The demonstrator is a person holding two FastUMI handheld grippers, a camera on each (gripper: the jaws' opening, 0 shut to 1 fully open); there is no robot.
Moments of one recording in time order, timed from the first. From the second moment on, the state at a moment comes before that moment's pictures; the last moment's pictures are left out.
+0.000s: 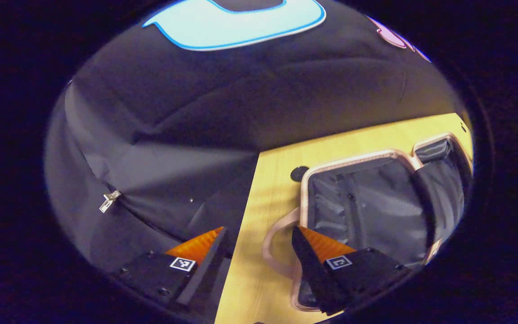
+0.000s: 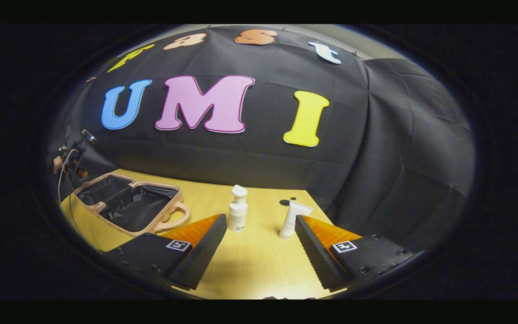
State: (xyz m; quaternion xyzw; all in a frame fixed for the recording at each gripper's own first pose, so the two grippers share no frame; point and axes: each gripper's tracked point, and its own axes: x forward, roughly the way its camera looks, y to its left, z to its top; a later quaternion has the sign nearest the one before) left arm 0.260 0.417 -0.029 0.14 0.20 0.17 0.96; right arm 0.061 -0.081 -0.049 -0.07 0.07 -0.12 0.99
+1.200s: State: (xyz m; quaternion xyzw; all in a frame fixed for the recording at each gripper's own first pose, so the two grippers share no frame) left arm 0.272 -0.226 -0.101 0.02 0.05 -0.25 0.97; right arm 0.075 -0.163 -0.082 -0.01 0.07 -0.16 0.98
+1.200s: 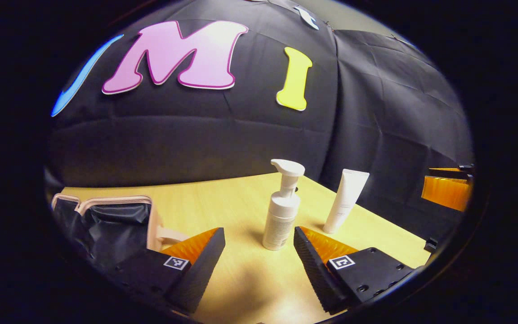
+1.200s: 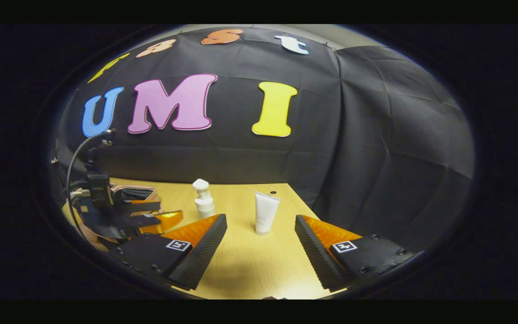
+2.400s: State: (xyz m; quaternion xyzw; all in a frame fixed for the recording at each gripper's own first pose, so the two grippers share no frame) left arm 0.316 -0.243 -0.102 0.04 0.02 -0.25 0.97; right arm 0.208 -0.224 -0.196 0.02 0.13 -0.19 0.97
